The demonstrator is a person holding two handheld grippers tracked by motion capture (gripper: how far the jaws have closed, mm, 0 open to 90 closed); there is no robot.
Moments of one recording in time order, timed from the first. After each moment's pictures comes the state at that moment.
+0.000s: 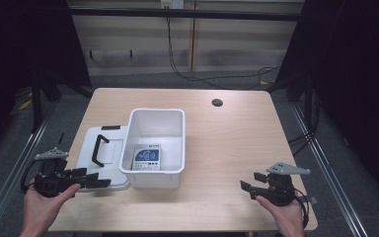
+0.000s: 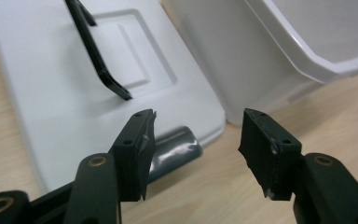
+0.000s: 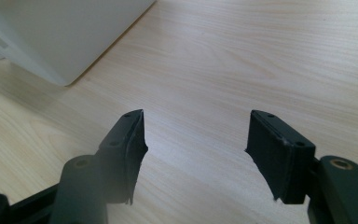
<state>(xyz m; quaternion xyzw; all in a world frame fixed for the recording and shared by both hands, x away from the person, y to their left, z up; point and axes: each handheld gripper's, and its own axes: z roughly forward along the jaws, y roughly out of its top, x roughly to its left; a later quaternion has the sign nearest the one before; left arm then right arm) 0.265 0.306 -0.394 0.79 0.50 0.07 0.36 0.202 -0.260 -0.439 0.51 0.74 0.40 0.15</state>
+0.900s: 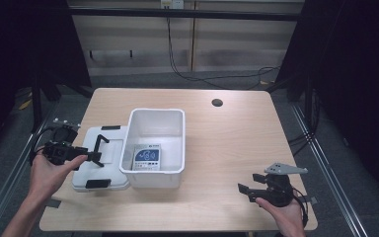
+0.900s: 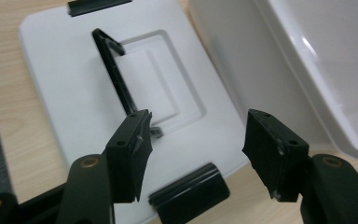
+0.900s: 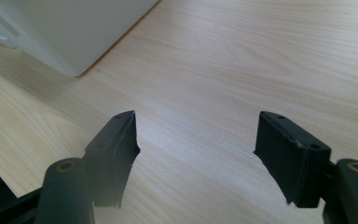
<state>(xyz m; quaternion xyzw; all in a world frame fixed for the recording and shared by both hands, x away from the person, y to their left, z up) 0.331 0.291 -0.366 0.81 0.52 0.06 0.27 0.204 -0.258 -0.442 0.50 0.76 0.40 0.14</state>
